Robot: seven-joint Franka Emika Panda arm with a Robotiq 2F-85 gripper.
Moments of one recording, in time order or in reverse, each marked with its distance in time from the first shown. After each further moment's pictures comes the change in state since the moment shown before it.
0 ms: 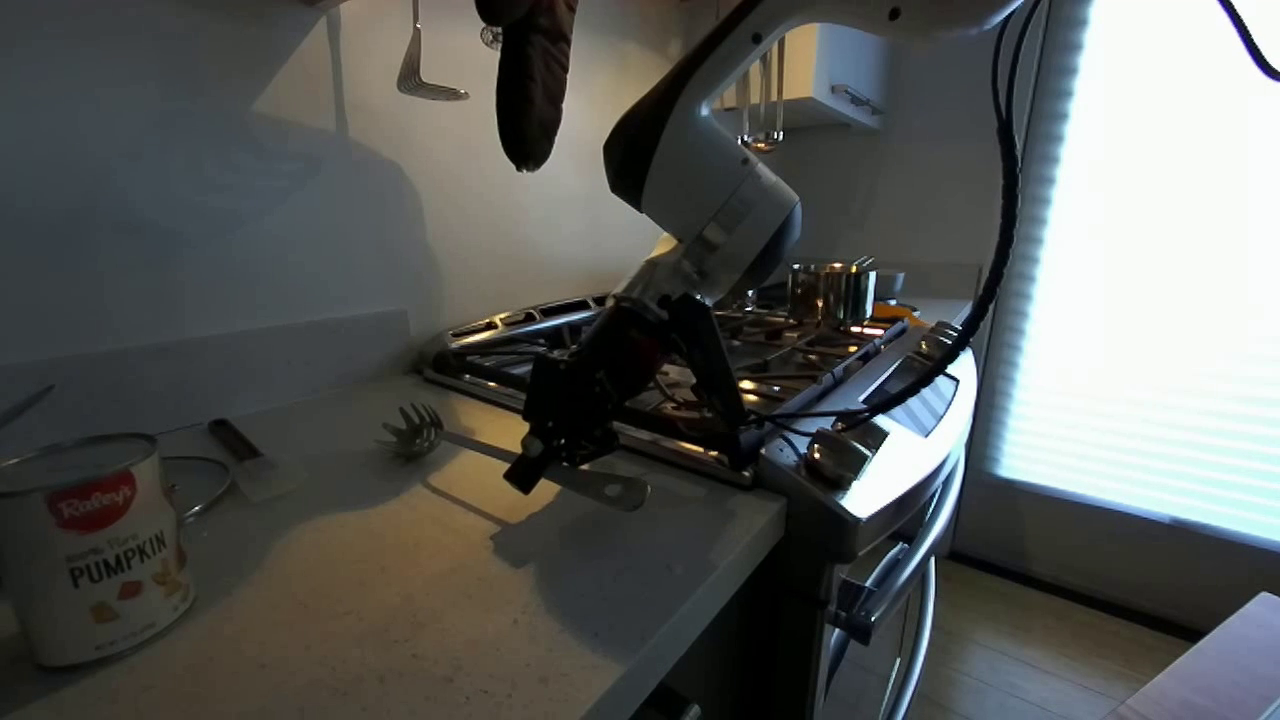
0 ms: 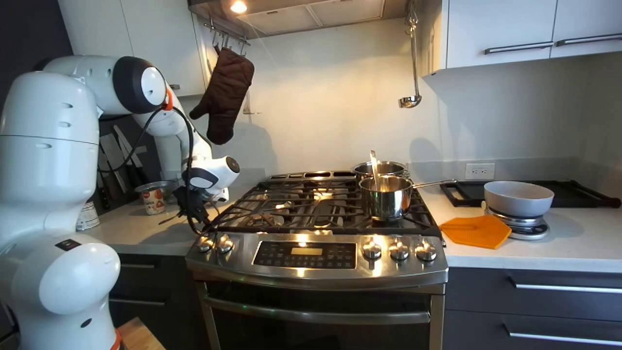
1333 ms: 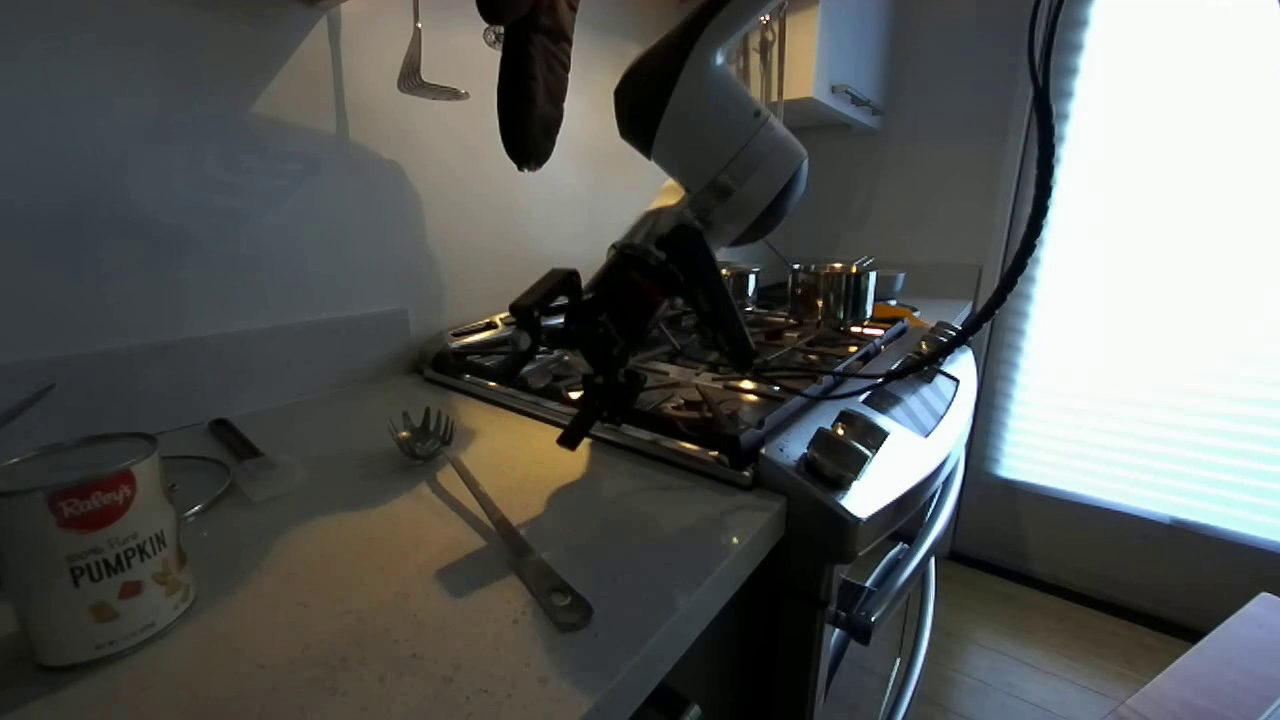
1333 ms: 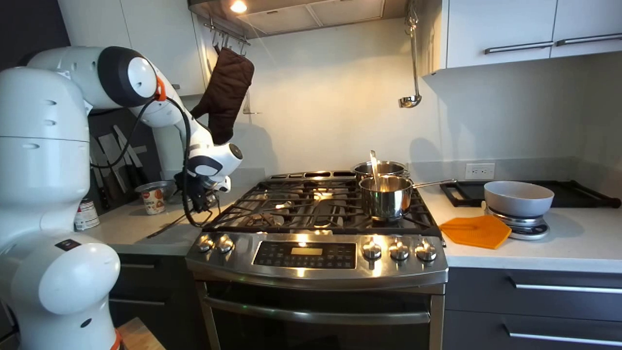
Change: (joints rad) arm -0.002 -0.078 -0.038 0.028 -0.096 -0.101 0.232
